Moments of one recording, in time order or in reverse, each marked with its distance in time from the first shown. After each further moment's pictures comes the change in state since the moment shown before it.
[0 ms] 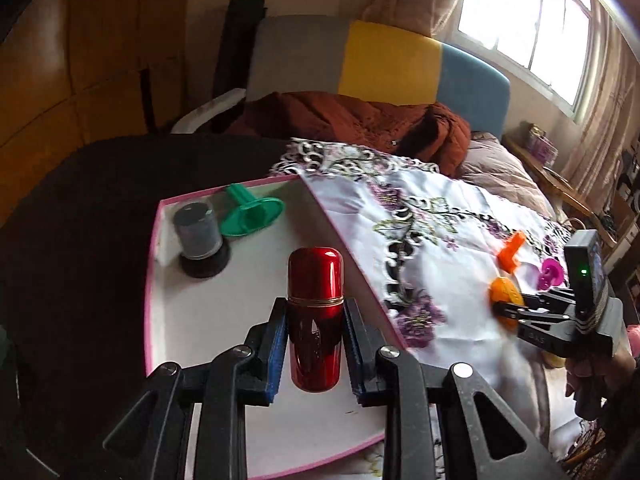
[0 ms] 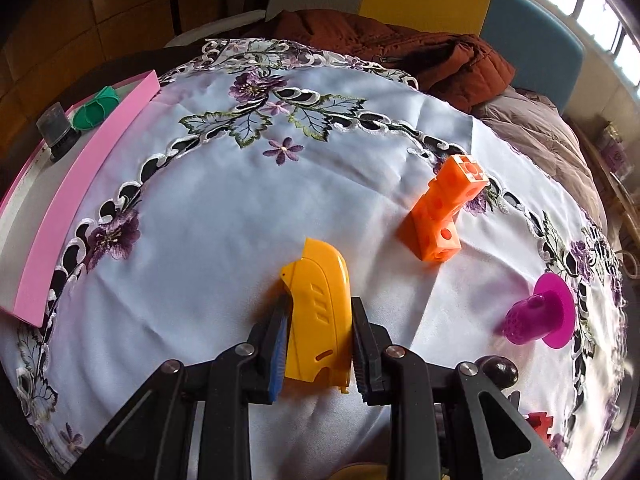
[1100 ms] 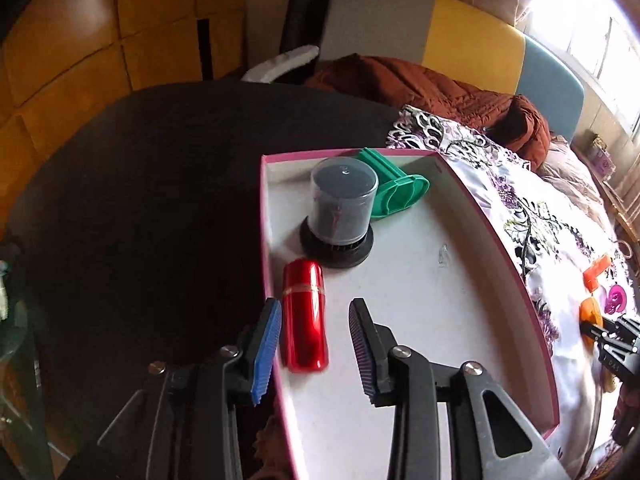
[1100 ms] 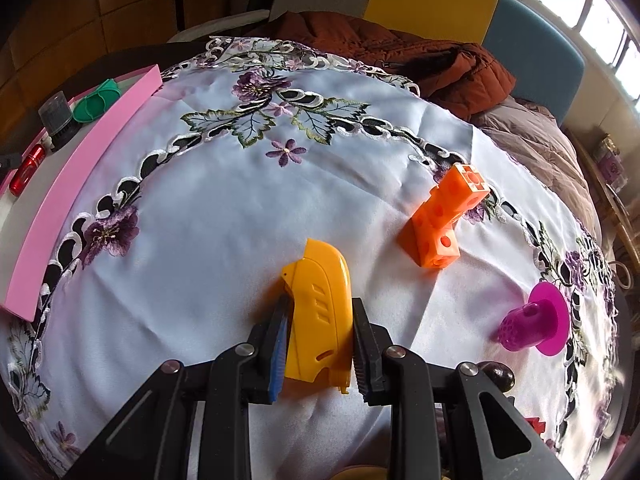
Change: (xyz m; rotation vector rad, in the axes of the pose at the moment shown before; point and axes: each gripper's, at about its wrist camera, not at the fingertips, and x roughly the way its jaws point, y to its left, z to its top) left arm 0.044 0.091 0.003 -0.105 0.122 0.165; right arm -0.001 0.003 0.000 -0.035 -0.008 -0.026
